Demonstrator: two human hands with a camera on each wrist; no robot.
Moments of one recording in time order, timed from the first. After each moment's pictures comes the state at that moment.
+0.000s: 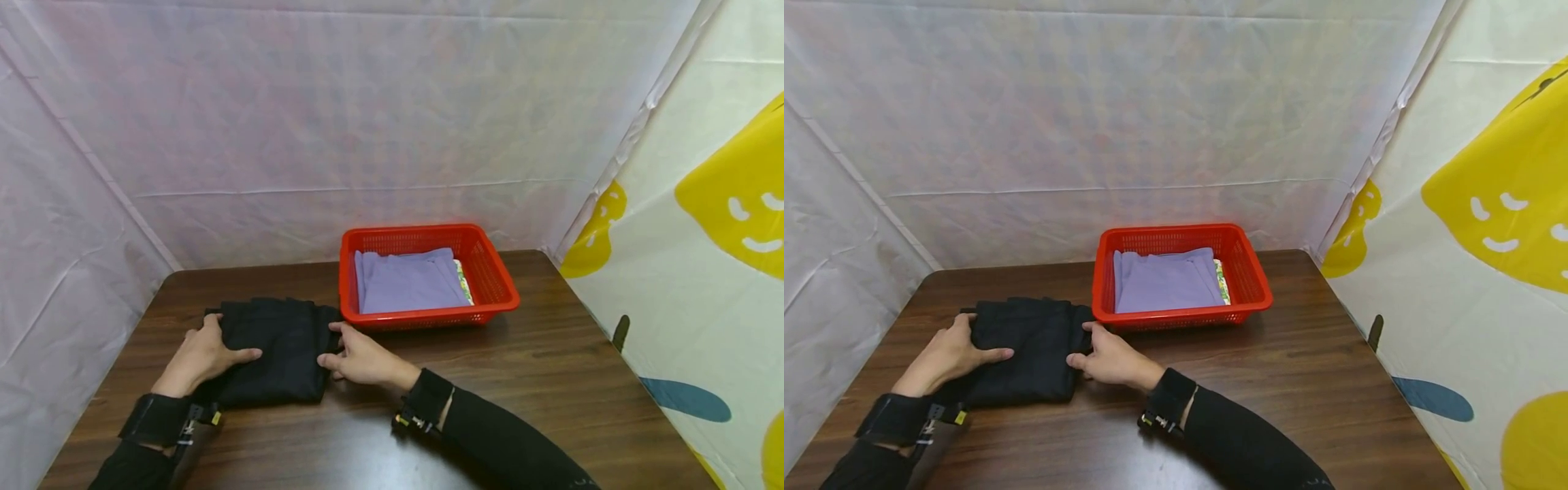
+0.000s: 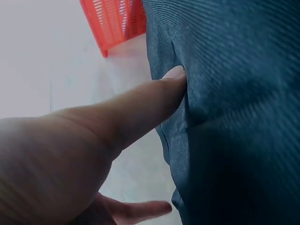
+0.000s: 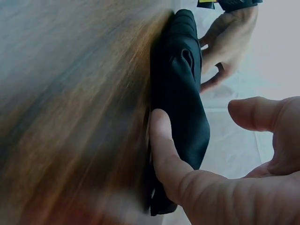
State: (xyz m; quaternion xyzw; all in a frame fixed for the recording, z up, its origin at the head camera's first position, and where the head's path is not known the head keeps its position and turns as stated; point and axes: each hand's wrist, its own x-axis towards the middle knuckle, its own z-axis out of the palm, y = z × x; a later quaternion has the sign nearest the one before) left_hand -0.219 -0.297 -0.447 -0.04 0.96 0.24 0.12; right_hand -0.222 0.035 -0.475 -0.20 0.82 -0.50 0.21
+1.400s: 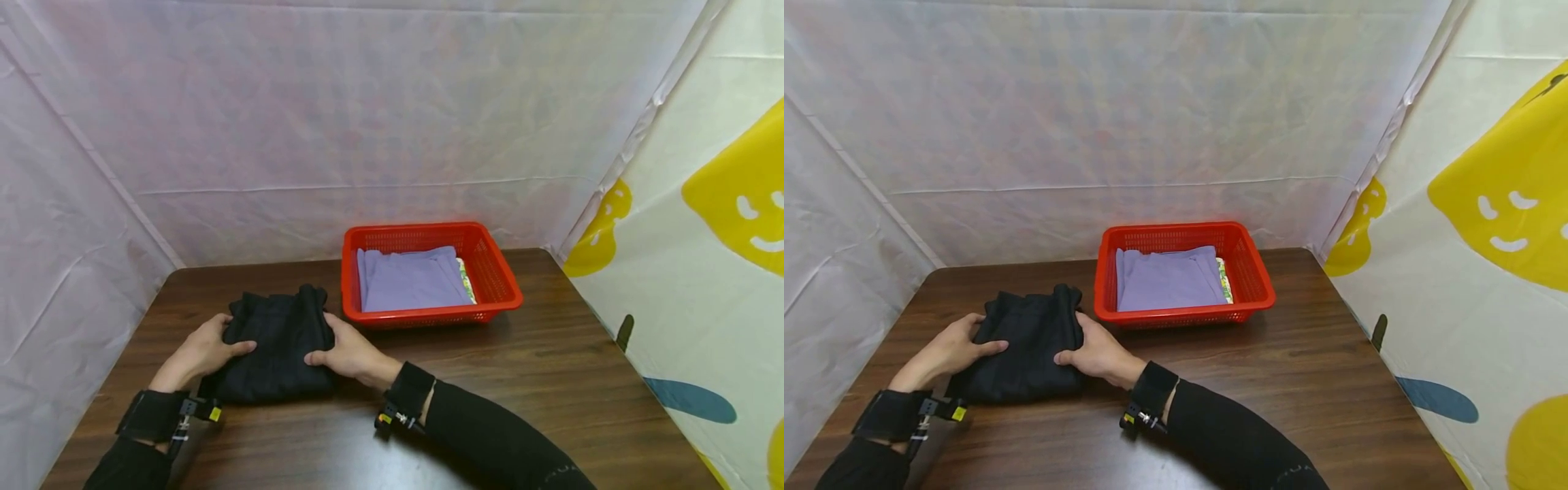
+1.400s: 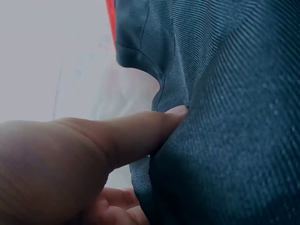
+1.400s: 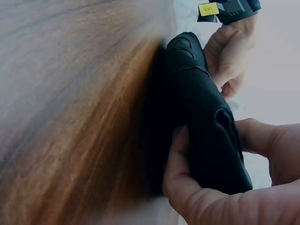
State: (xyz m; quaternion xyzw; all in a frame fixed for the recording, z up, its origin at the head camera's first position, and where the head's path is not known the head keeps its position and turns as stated) left_hand -0.229 -0.308 -0.448 0.02 0.96 0.25 0.13; right_hand -0.229 0.000 -0.479 -0.15 0.80 -0.55 0.18
